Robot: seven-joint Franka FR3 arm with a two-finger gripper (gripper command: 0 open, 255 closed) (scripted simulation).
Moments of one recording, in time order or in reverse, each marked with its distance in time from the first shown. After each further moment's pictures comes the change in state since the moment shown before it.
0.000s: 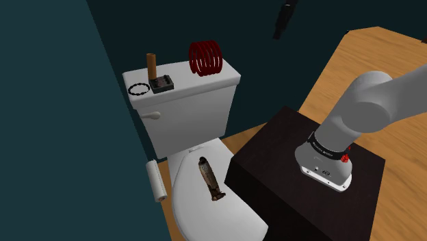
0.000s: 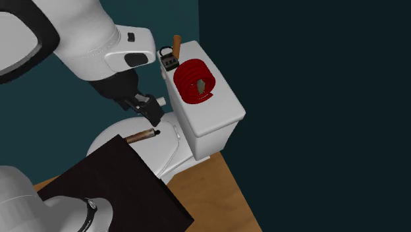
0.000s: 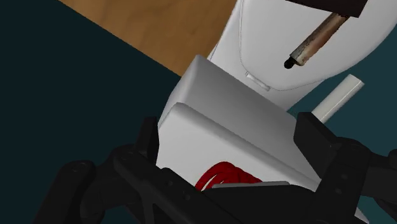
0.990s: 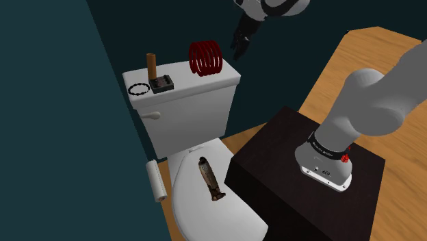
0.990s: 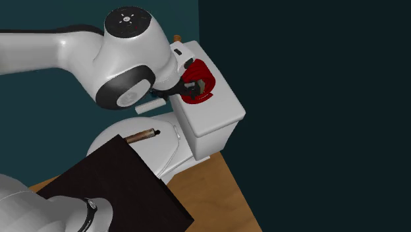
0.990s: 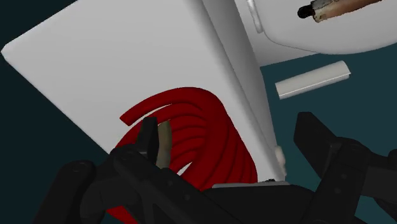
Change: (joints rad) arm 0.258 0.349 -0.225 -0.105 0.144 0.697 -0.547
